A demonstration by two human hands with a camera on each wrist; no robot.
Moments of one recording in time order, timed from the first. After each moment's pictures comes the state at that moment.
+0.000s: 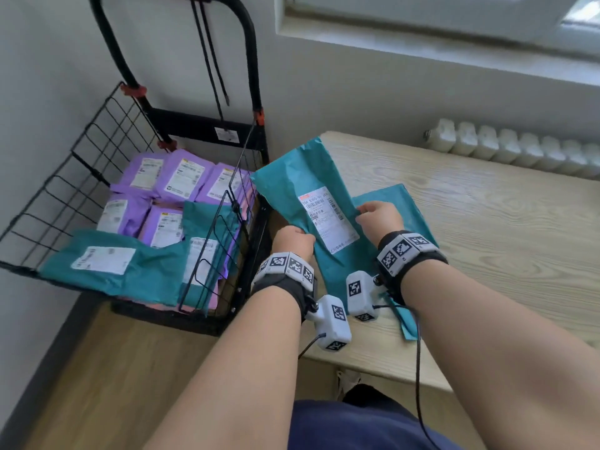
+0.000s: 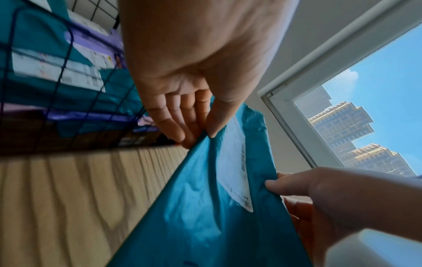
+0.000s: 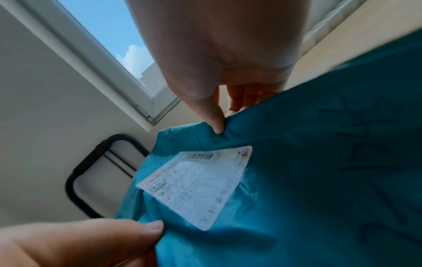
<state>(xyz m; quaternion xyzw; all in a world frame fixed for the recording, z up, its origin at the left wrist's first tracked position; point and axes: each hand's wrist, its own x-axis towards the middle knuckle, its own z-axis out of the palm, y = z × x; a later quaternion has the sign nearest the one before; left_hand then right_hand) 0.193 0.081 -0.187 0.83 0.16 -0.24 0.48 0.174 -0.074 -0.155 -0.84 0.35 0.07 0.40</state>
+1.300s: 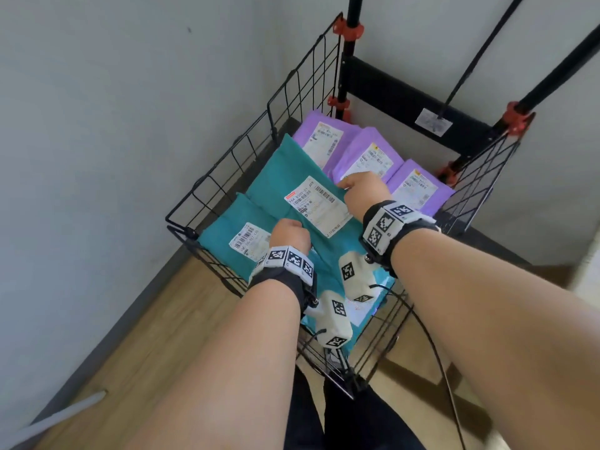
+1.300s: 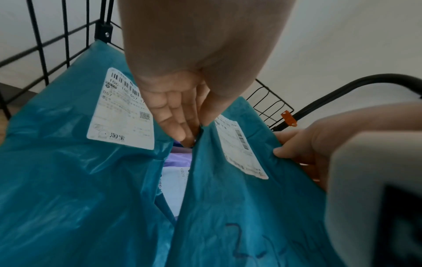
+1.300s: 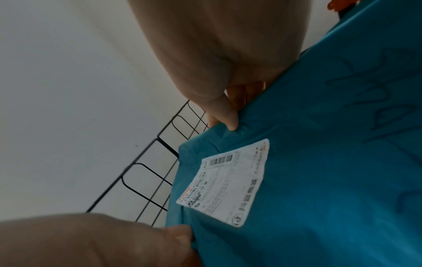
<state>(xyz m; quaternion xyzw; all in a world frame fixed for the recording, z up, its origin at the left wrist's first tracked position) 0.393 0.440 -0.334 0.73 0.43 -0.21 0.49 0.464 0.311 -0.248 -0.92 0.05 0.27 0.27</state>
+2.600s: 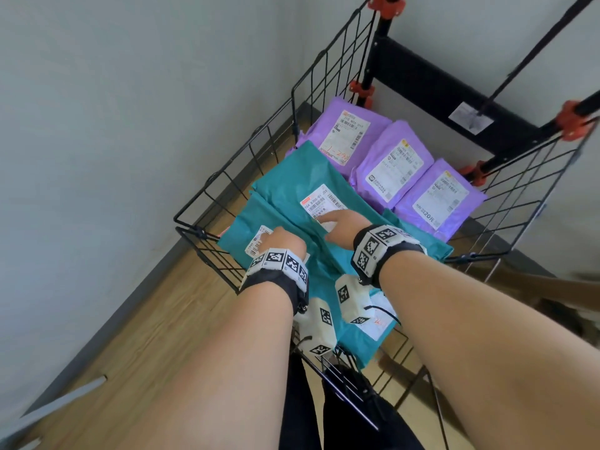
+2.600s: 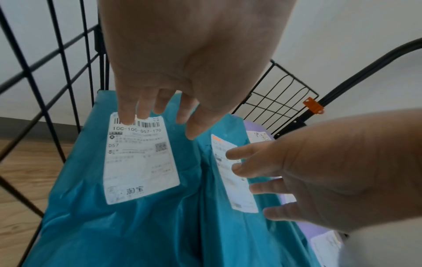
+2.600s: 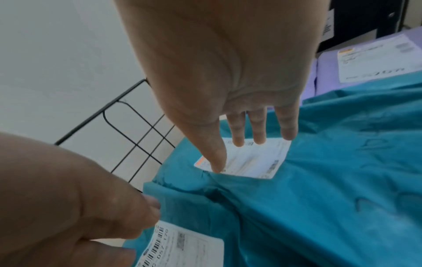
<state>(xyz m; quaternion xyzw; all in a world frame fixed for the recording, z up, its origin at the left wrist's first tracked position) 0.397 0.485 -0.303 0.83 0.35 -0.39 0.20 0.450 0.361 -0.328 -0.87 -0.06 0.43 0.22</state>
